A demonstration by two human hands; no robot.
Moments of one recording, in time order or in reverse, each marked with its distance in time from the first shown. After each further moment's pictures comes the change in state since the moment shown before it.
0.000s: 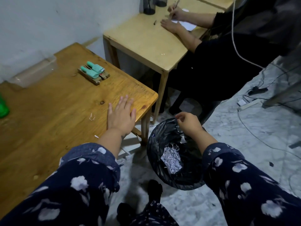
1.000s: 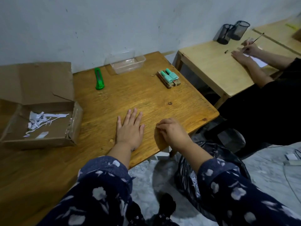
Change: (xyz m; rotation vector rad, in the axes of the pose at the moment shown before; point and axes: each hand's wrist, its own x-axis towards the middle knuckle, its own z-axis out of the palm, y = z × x) left_hand -0.128 -0.143 -0.023 0.012 -0.006 -0.357; right_hand -0.081 -0.193 0.114 -0.391 -0.165 -0.958
